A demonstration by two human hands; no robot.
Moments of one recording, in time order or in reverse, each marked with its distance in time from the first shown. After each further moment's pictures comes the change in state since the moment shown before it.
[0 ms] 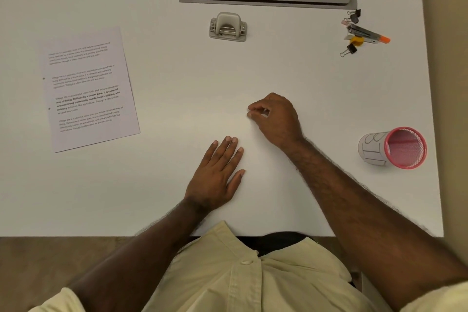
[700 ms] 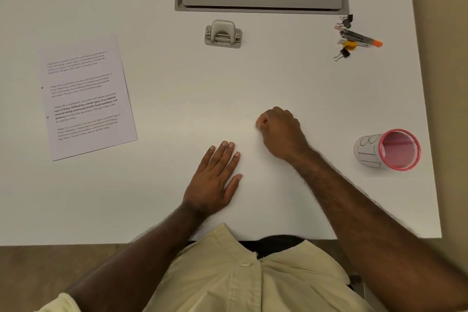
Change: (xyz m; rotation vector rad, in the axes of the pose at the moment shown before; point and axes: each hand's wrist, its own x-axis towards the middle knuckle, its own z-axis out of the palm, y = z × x) left_hand 0.000 -0.002 0.004 -0.024 0.041 0.025; right_hand -0.018 -0.002 -0.022 -0.339 -0.205 0.082
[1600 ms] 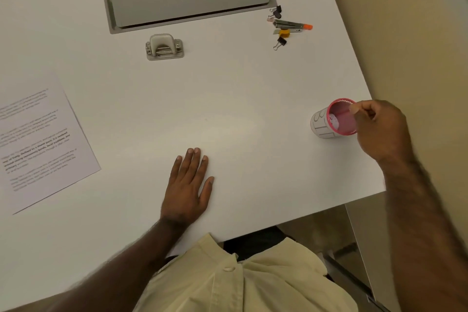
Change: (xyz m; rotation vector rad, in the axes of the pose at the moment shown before) left_hand 0.001 0.002 -0.009 0.032 -0.042 0.029; right_hand -0.143 0.156 -0.121 0.306 0.549 0.517
